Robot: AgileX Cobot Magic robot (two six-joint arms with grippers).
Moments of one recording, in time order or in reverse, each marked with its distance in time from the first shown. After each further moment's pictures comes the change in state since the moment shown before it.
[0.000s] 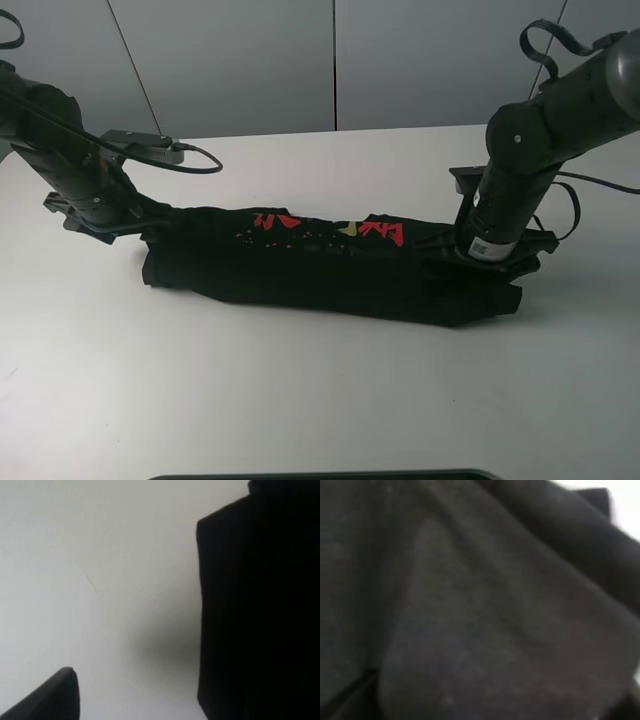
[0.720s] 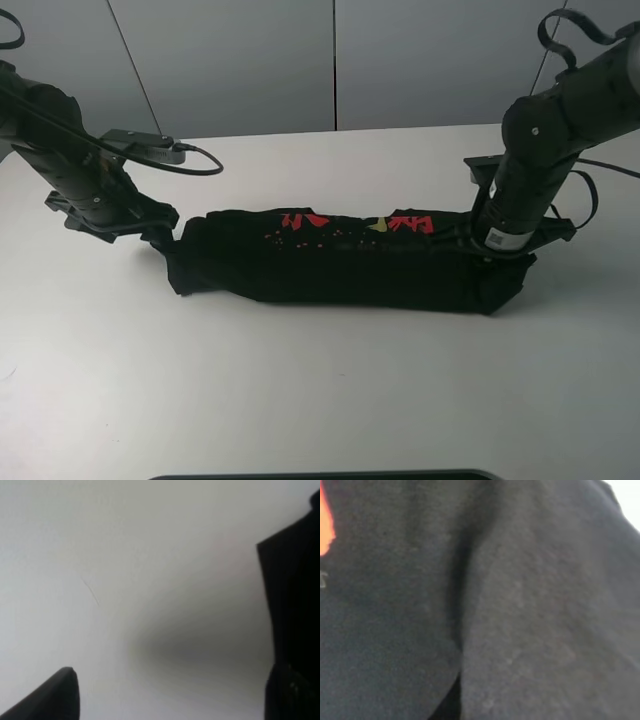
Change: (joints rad) left arm 0.000 0.000 0.000 -0.002 -0.006 0.017; right arm -0.071 -0.045 -0.001 -0.106 0.028 0.019
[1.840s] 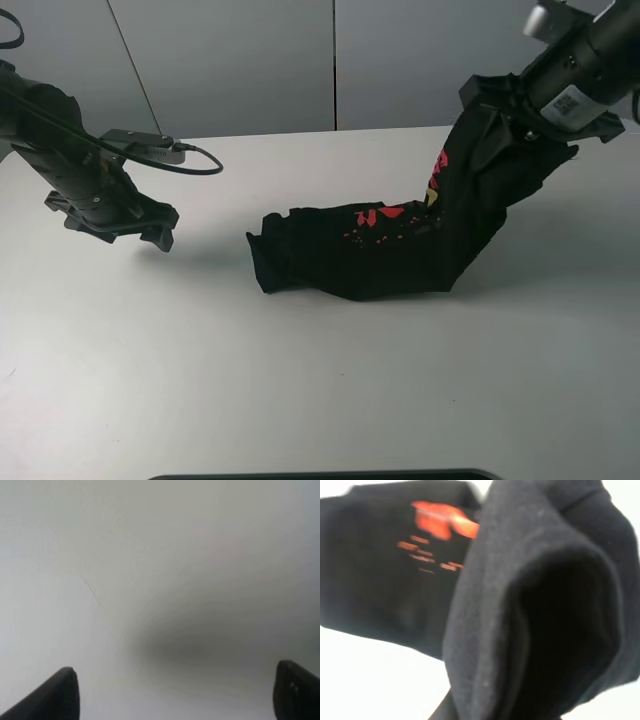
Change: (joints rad) left arm 0.000 0.000 0.000 -0.002 0.000 0.002; right arm -0.105 -0.342 -0.154 0.584 0.260 -0.531
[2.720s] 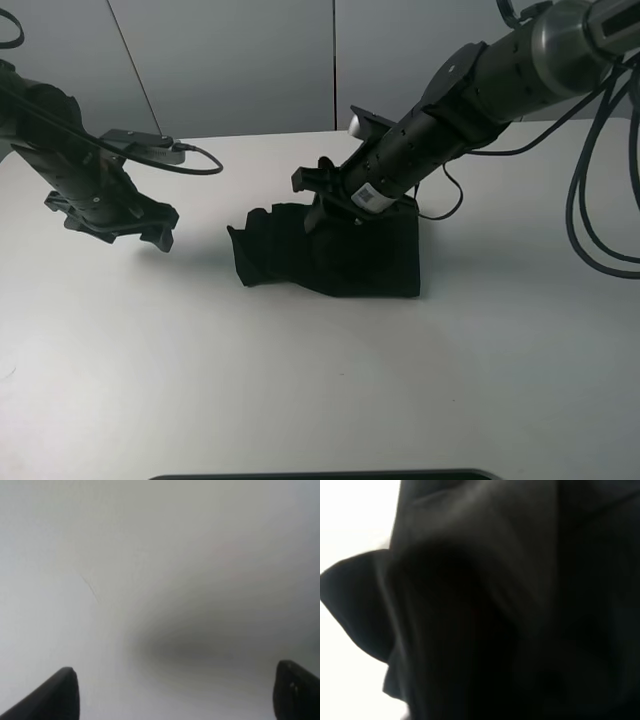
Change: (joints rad) left arm 0.000 0.000 0.000 -0.002 0.002 0.000; right arm 0.299 0.450 -0.070 0.501 -0.349 -0.302
